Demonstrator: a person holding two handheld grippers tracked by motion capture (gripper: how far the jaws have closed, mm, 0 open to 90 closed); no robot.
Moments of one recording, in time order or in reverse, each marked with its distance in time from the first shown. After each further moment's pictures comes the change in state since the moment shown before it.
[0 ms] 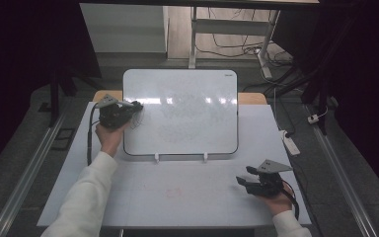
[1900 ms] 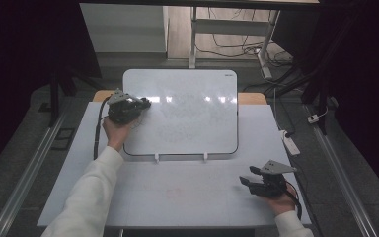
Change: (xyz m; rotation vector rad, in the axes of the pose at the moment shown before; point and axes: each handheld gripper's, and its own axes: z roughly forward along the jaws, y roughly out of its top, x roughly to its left) left arm -0.005 0.022 0.015 0.015 0.006 0.089; right arm -0.005 -0.004 -0.007 -0.013 -0.022 -0.007
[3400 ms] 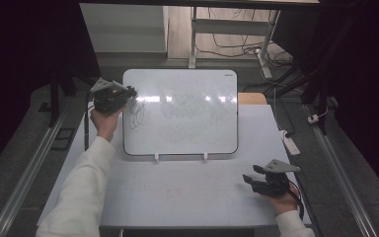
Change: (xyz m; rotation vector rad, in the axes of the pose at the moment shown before) left arm 0.029 0.018 -0.014 -0.020 0.093 -0.064; right arm -0.008 -0.002 -0.003 0.001 -0.035 0.029
